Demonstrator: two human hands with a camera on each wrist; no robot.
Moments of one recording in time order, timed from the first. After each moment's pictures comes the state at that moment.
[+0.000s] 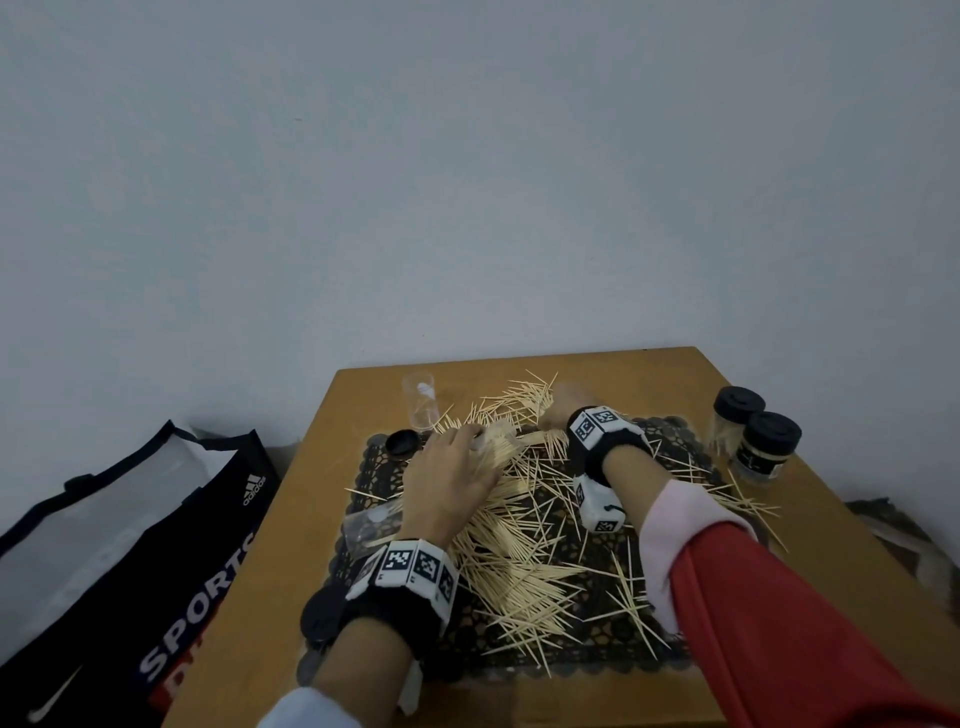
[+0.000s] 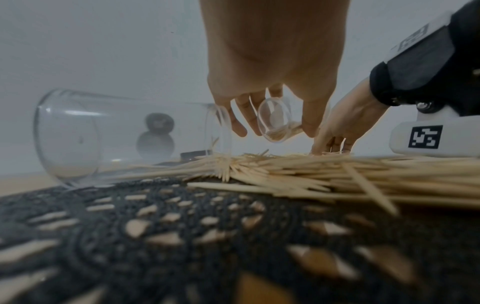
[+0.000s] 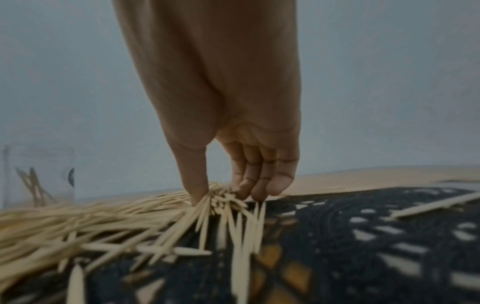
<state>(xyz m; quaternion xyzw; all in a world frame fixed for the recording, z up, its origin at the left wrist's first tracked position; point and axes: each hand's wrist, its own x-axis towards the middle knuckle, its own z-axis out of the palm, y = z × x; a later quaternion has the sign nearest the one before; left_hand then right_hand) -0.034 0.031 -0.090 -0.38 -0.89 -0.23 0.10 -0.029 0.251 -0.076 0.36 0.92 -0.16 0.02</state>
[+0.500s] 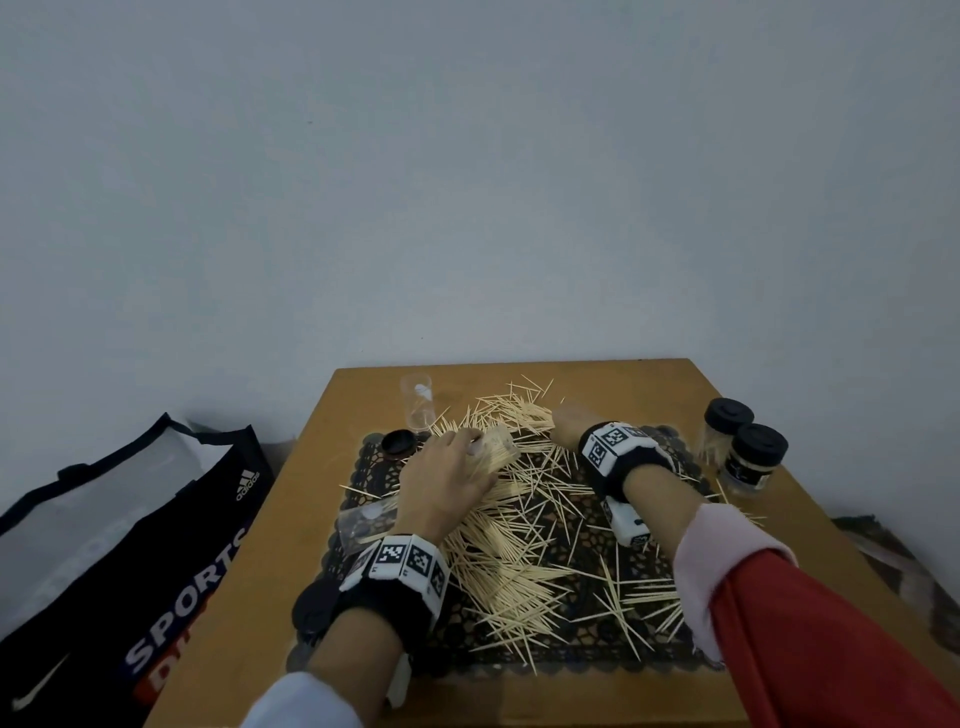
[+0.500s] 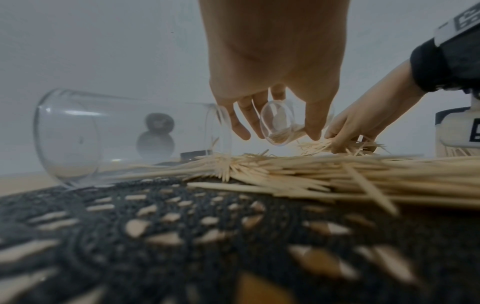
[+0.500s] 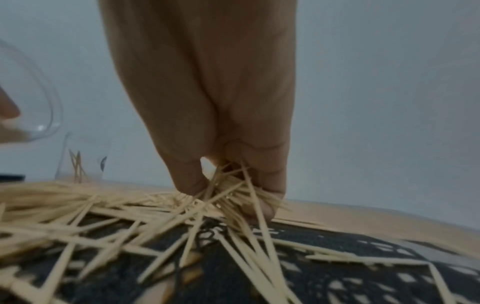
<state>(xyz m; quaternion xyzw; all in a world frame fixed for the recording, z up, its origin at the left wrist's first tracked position) -0.032 0.030 -0.088 -0.39 -0.89 -0.23 0.08 -0.009 0.254 -0.080 0.27 0.95 -0.09 0.10</state>
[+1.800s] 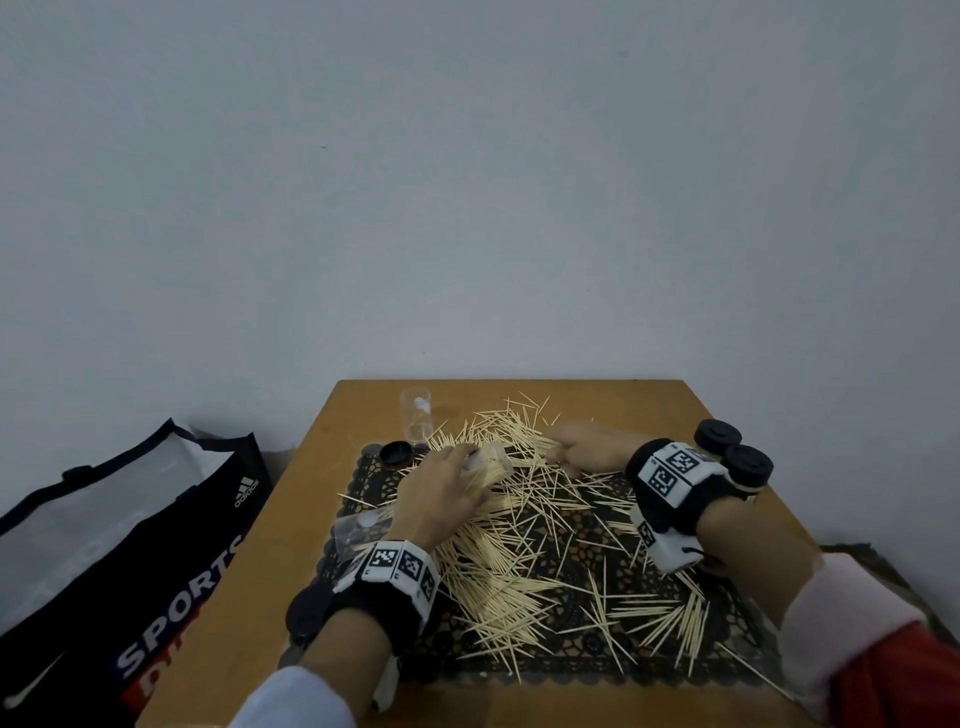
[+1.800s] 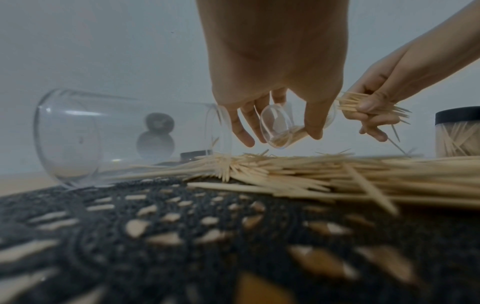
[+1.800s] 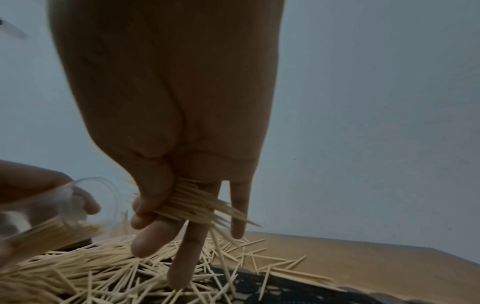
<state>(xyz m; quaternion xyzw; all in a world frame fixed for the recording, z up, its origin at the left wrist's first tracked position) -0.030 0.030 -0.086 -0.41 -0.88 -0.24 0.05 0.056 0.243 -0.030 0.11 0.95 -0.26 0.13</state>
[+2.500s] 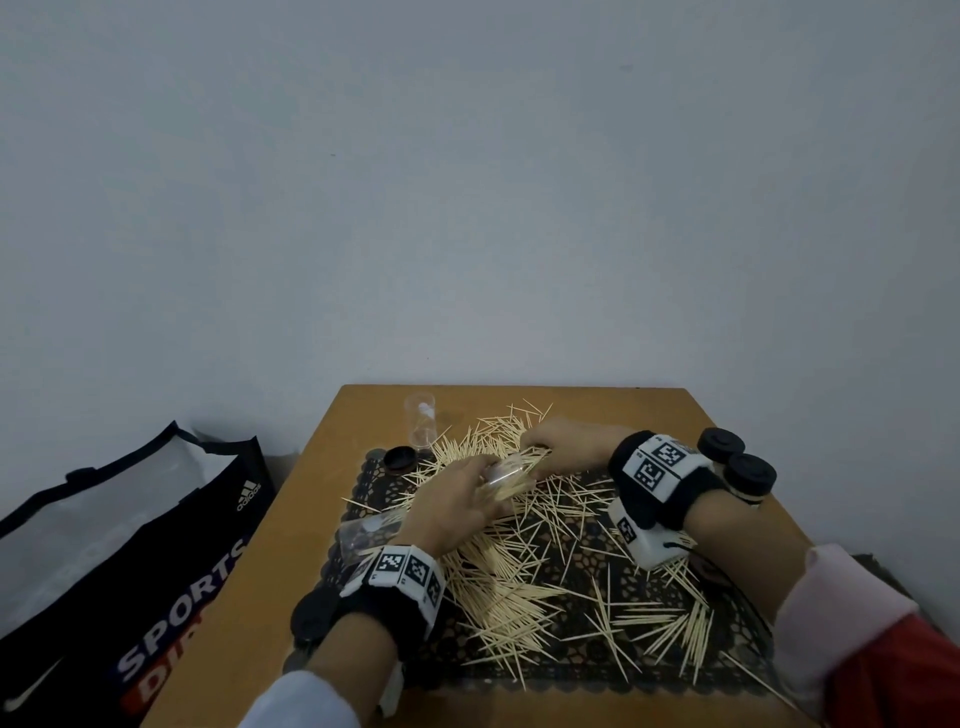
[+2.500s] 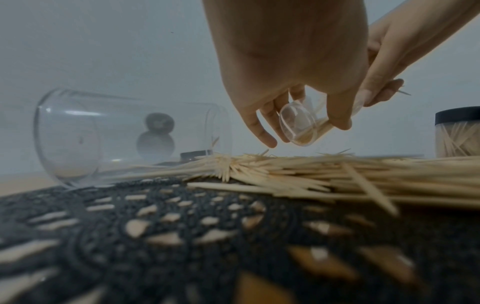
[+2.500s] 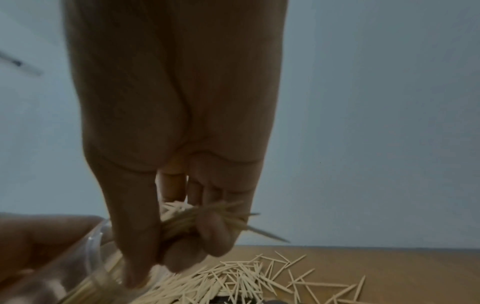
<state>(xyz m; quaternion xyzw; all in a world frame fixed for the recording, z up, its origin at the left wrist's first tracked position) -0.030 0.036 -0.092 -0.45 -0.84 -0.29 -0.01 0.048 0.210 0.000 0.04 0.98 -0.17 0.14</state>
